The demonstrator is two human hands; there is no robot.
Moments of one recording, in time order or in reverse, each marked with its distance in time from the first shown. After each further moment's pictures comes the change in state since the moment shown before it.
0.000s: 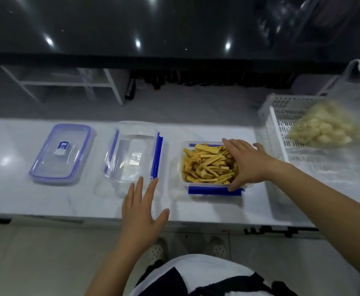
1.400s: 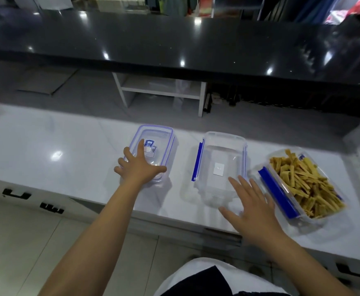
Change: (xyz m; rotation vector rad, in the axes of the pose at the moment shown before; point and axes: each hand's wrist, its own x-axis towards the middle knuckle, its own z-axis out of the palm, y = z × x) left_hand 0.134 -0.206 -0.172 0.244 0.146 -0.452; right_hand -0.007 -0.279 0.063 0.384 0.346 0.022
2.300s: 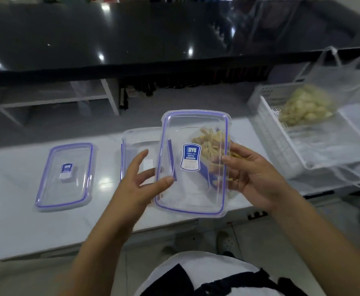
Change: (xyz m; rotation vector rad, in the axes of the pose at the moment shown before) left_hand -0.173 0.127 -0.024 -0.996 -0.664 0.381; right_hand -0.043 0.071 -0.121 1.576 0.122 0.224
